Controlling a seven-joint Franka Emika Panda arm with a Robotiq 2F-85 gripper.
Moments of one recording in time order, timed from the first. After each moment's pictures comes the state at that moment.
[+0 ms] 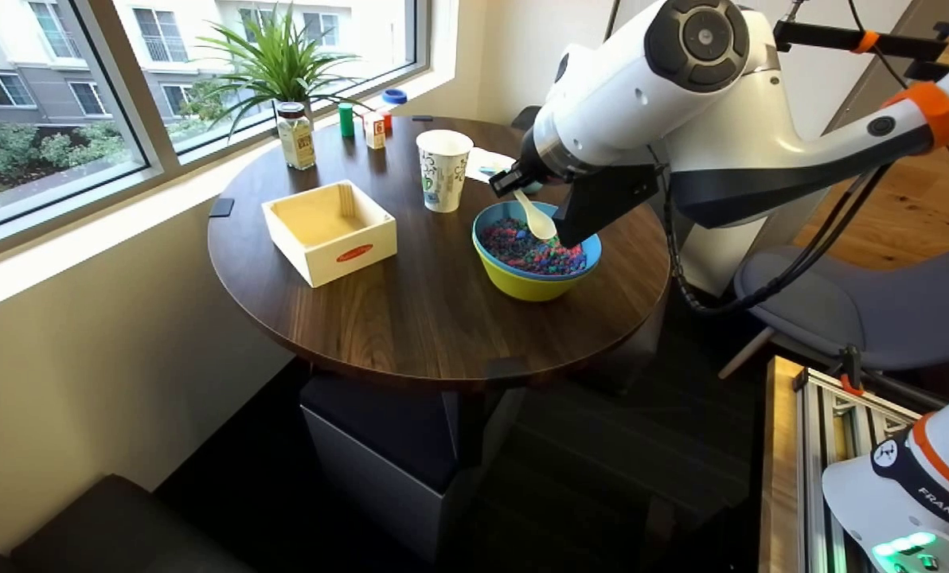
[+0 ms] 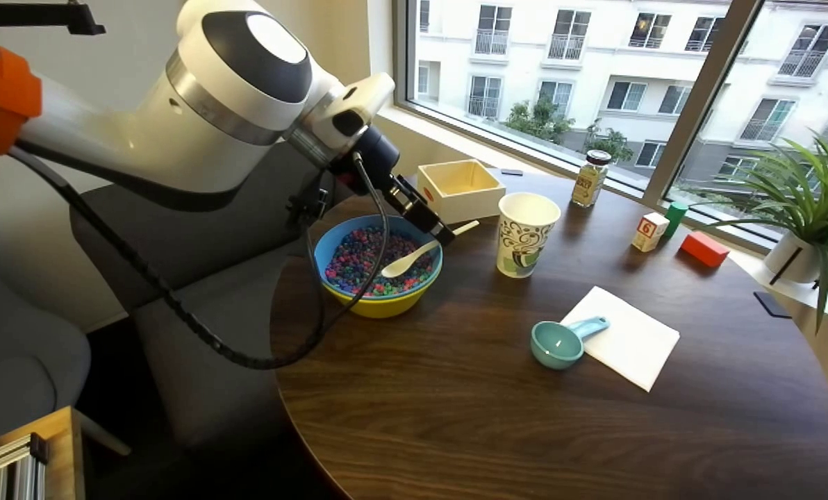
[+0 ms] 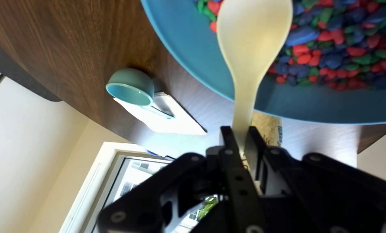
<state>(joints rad) 0.03 -0.01 0.12 -2.20 -1.13 2.47 1.29</state>
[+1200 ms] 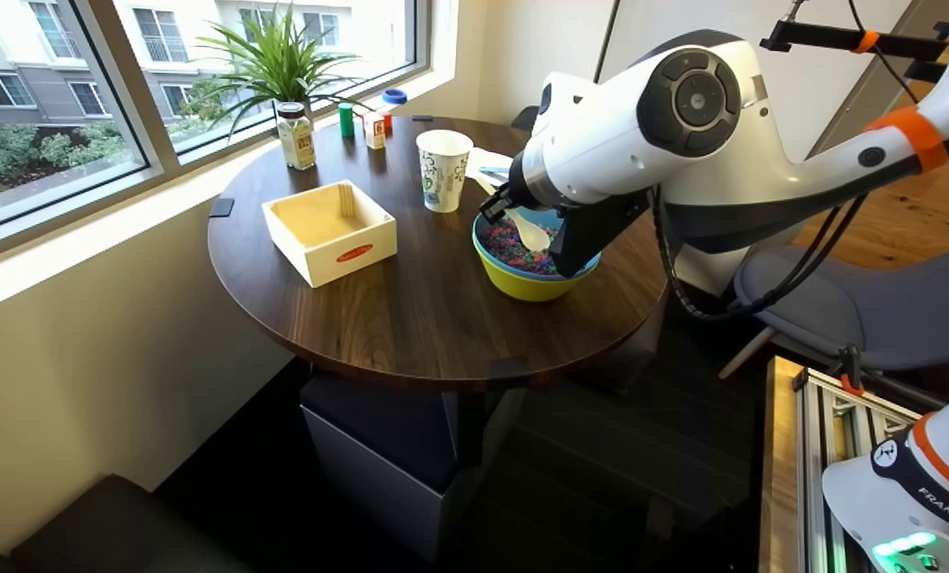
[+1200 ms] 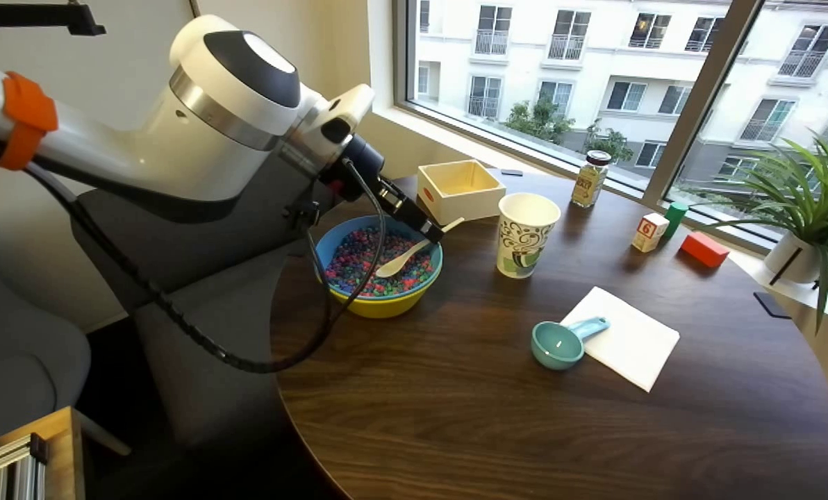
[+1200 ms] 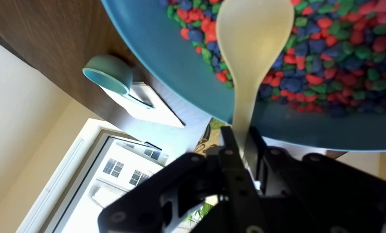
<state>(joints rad) 0.08 0.03 0.13 -2.20 -1.26 2.46 1.32</state>
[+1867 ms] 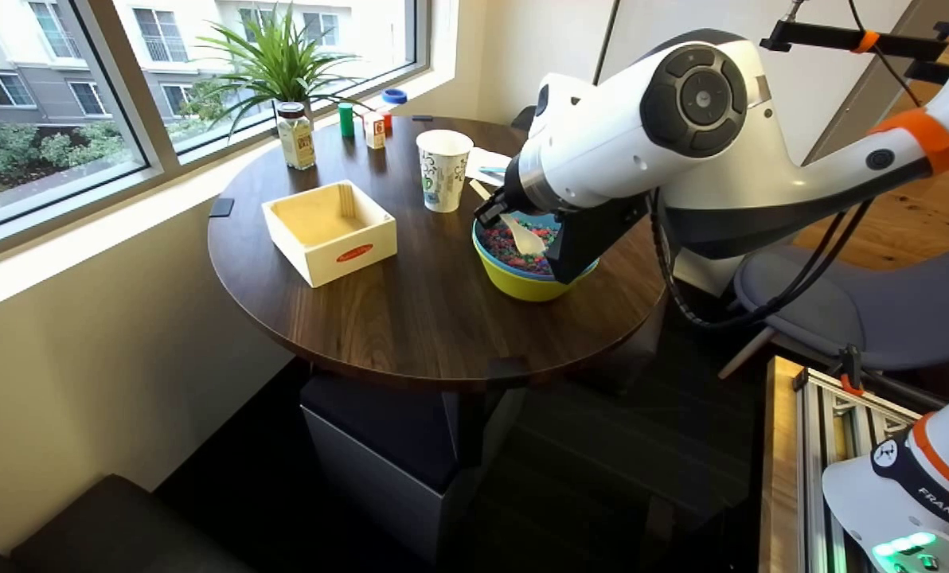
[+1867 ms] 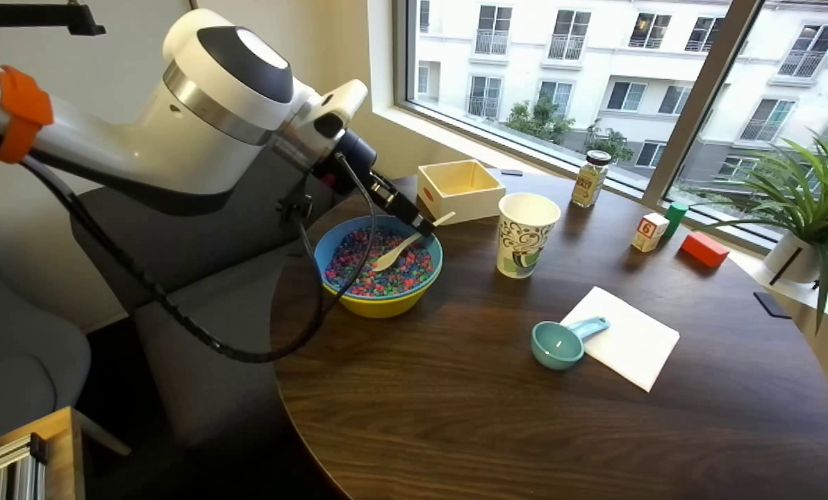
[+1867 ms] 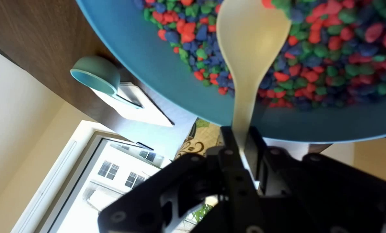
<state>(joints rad) 0.10 0.03 0.13 -2.20 -1.23 2.46 1.32</state>
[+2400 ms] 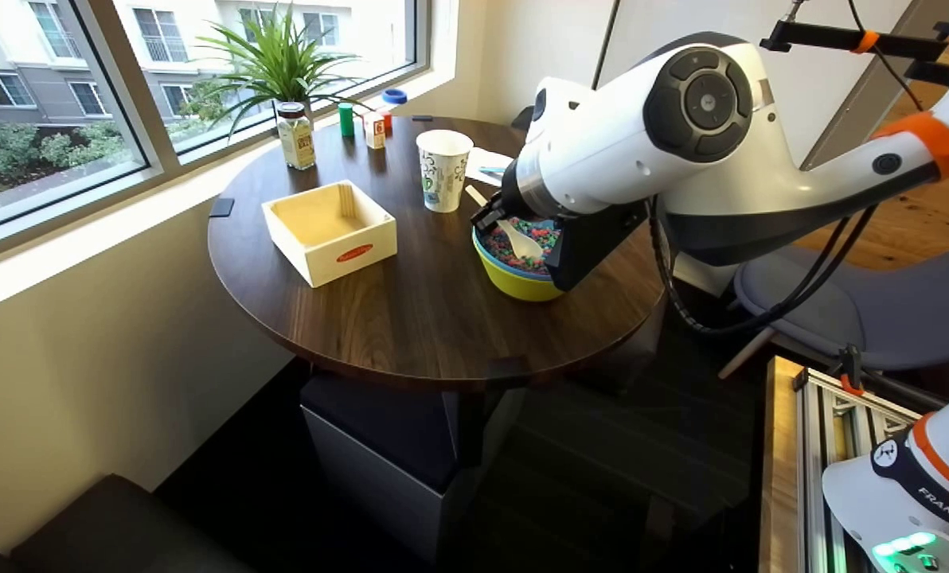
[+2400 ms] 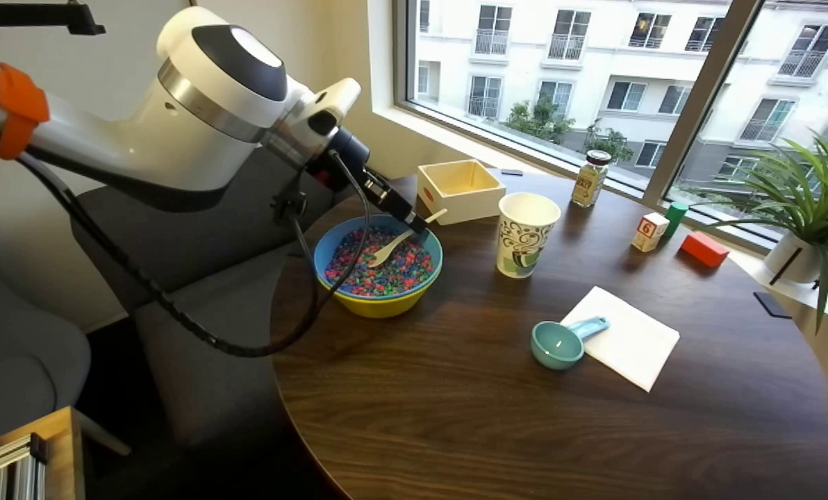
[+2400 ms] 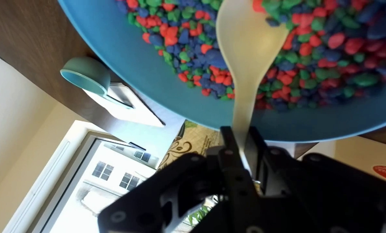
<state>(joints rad) 0.12 0.03 0.13 -2.20 -1.22 2.46 1.31</state>
